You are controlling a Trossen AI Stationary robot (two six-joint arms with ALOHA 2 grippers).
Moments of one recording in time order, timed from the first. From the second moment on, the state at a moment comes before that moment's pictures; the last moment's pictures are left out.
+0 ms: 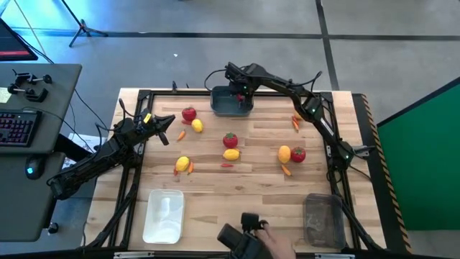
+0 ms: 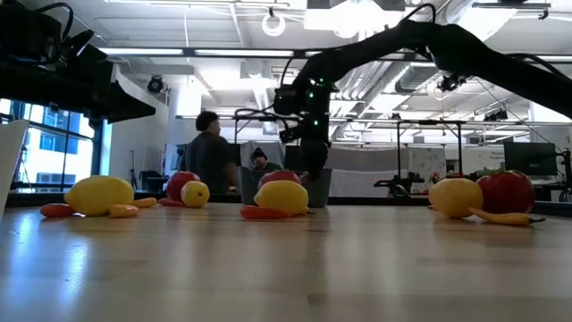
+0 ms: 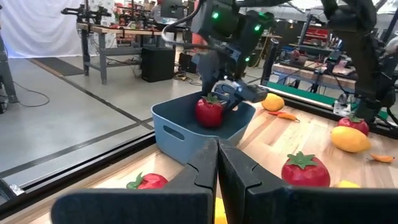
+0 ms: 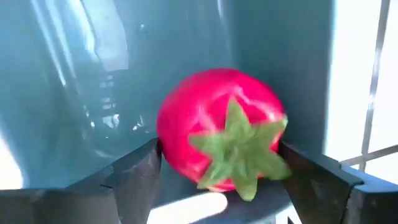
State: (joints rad) left arm 0.65 0.08 0.01 0.01 0.02 -0.10; right arm -0.58 2.44 2.30 -1.23 0.20 -0.48
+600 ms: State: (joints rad) left arm 0.65 0.08 0.02 0.01 0.11 -0.10; right arm -0.55 2.34 2.30 -1.19 -0.11 -0.37
